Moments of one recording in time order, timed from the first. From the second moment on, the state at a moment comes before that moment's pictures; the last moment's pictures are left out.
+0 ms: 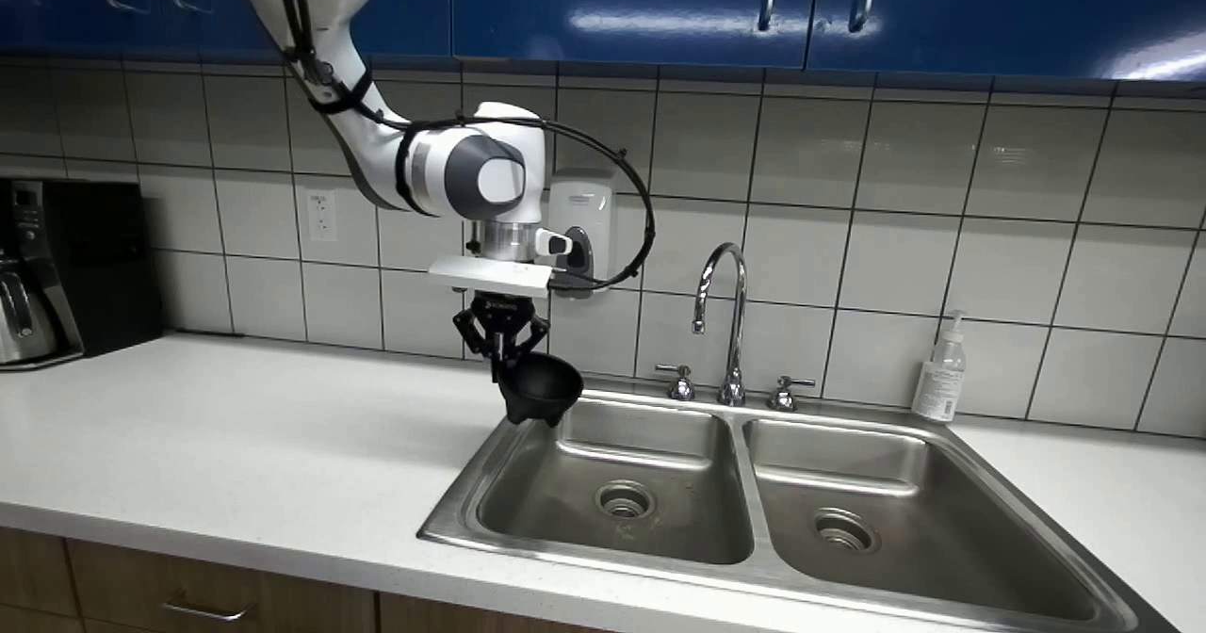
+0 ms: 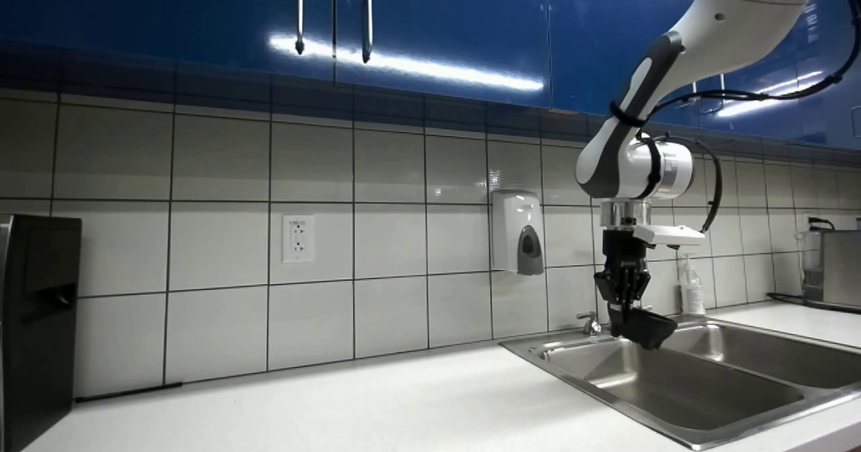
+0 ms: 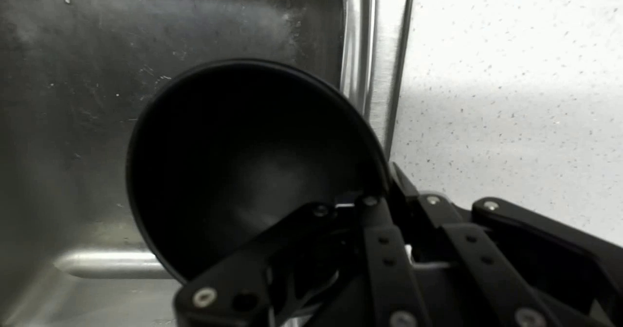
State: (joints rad) arm -0.15 0.17 -0.11 -2.18 0.11 2.41 -0.47
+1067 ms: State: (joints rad) arm -0.26 0.45 -0.11 -1.97 0.11 2.41 -0.50
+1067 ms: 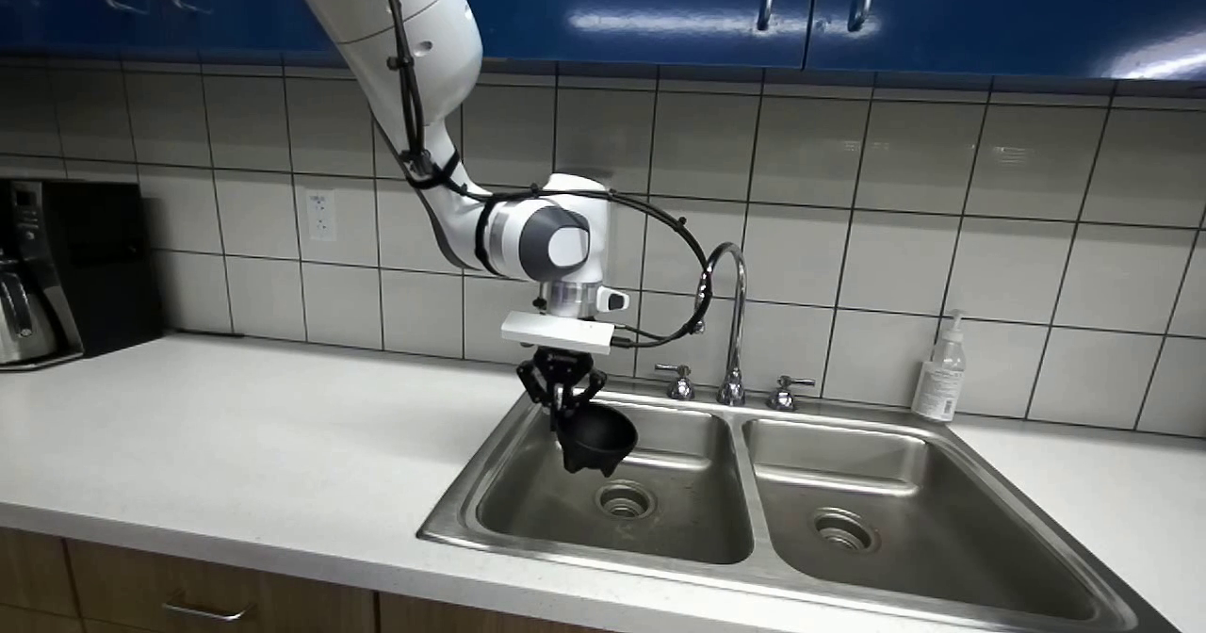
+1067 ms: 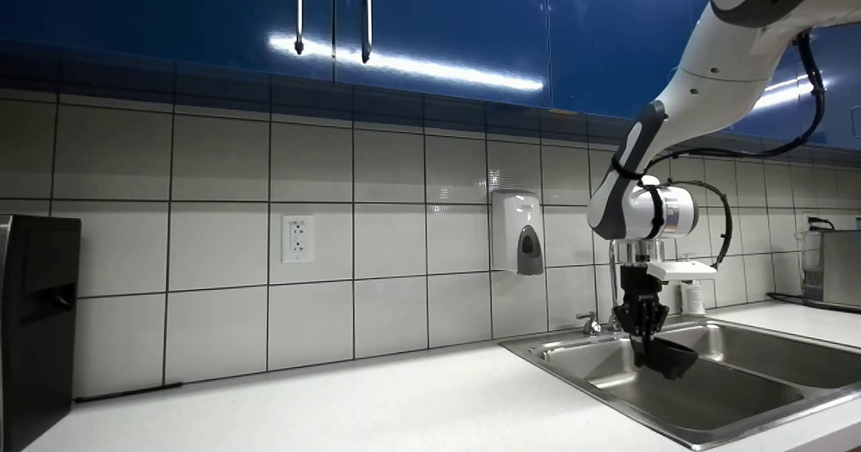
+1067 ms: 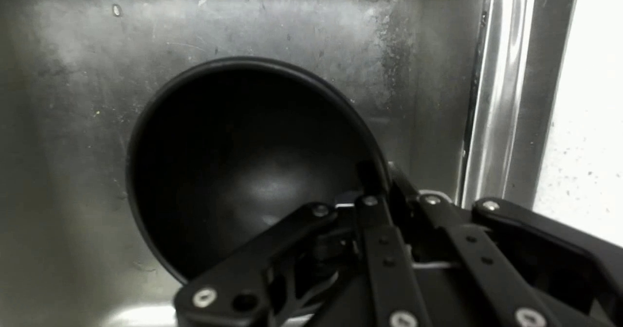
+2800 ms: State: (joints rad) arm -0.30 0.71 -0.13 -1.85 -0.01 2.44 -0.32
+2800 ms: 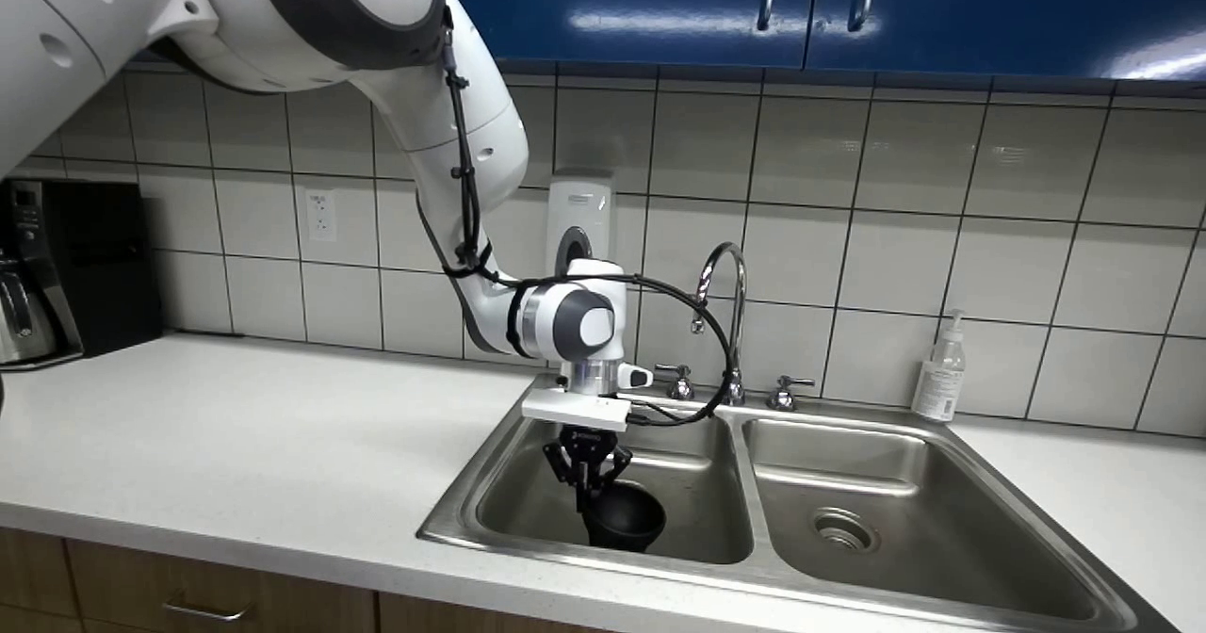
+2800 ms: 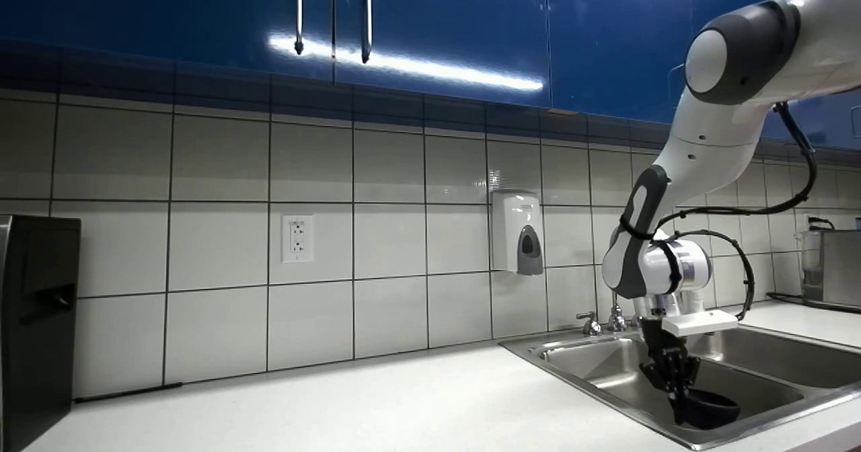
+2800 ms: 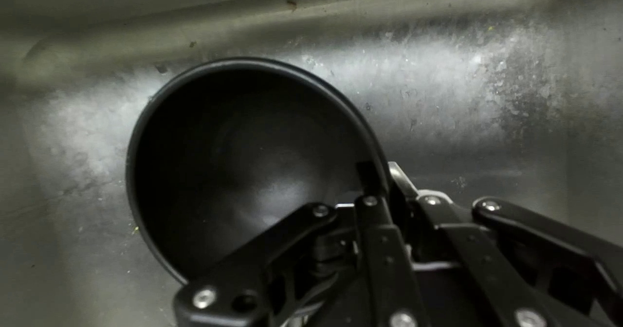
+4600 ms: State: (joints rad) arm -0.28 0.82 -0.16 -1.77 -0.04 2.44 -0.23
